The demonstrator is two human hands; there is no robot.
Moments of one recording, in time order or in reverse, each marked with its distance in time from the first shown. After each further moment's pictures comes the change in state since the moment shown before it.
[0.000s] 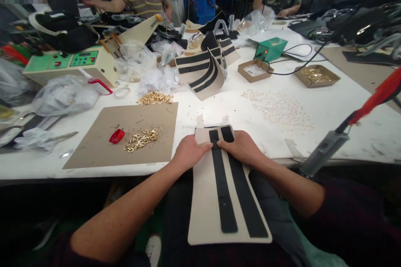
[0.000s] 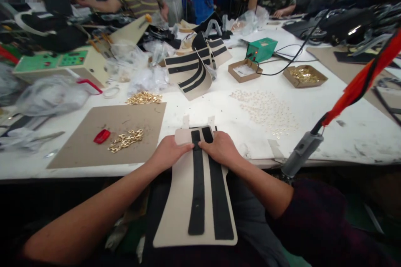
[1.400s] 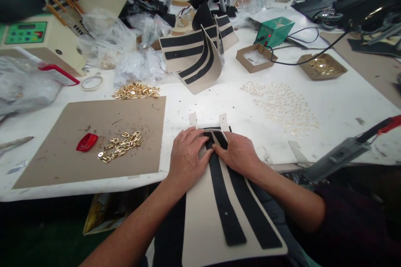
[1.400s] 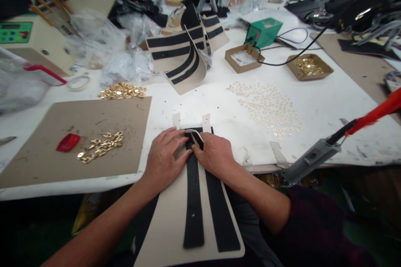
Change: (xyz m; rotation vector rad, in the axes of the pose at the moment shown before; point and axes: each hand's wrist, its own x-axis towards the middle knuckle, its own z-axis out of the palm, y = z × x) left_hand 0.016 -0.023 0.027 0.279 0.273 0.474; right_hand 0.022 0.007 0.019 -0.410 0.008 -0.089
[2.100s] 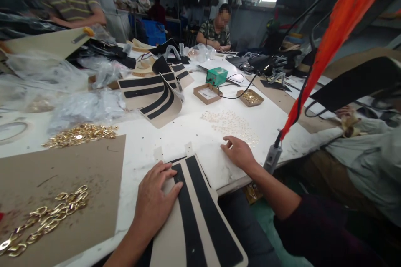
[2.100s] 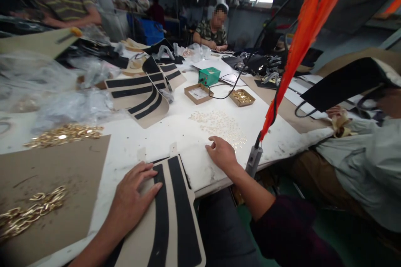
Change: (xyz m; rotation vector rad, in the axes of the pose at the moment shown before) left_hand 0.009 -0.033 0.018 -0.163 0.014 0.005; right_hand 0.009 0.109 -0.058 0.010 0.324 0.337
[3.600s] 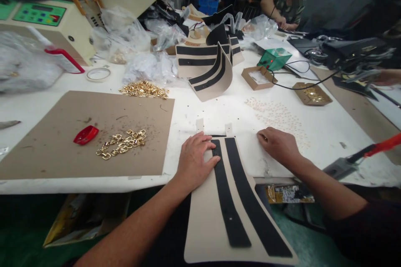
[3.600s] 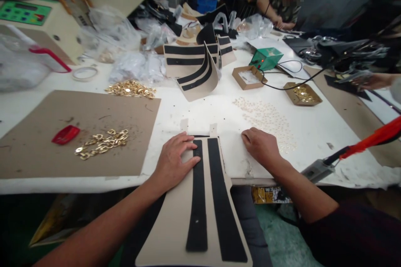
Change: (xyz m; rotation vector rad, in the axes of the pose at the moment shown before) left_hand -0.012 0.020 -0.006 -0.086 -0.015 -0.125; right_hand 0.015 0.000 0.004 -0.584 -0.065 -0.481
